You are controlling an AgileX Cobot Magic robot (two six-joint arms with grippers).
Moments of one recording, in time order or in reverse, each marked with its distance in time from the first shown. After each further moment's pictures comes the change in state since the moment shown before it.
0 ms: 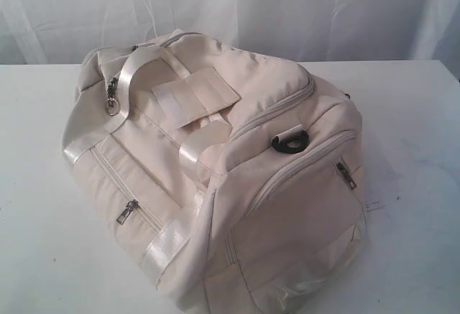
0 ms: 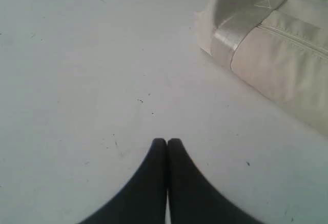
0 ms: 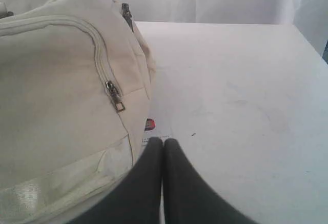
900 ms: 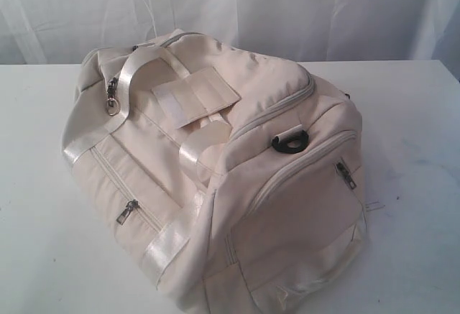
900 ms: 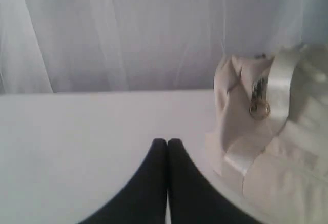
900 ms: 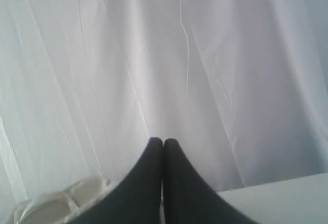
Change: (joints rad) left arm 0.000 -0.001 0.000 0.000 -0.381 0.020; right arm 0.000 0.000 0.002 0.000 -0.610 0.267
